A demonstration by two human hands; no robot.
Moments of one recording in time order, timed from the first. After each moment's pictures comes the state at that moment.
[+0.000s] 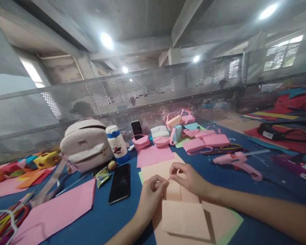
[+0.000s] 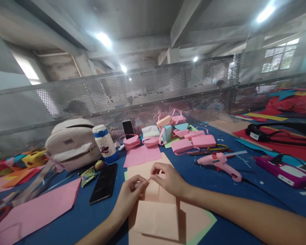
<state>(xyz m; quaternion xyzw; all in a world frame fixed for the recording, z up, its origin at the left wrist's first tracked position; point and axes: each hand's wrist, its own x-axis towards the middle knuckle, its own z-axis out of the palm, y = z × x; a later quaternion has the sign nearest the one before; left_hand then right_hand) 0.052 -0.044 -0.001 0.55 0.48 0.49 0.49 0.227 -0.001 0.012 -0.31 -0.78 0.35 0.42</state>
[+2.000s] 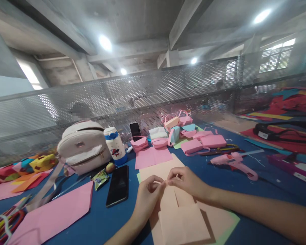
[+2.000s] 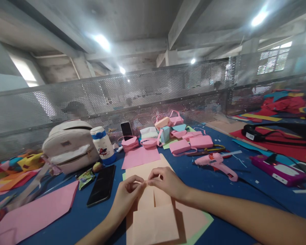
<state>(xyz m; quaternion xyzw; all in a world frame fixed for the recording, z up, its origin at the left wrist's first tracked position) 0.053 -0.047 0.008 0.57 0.48 0.50 0.44 0.229 -0.008 0.011 -0.34 -0.75 0.41 0.39</state>
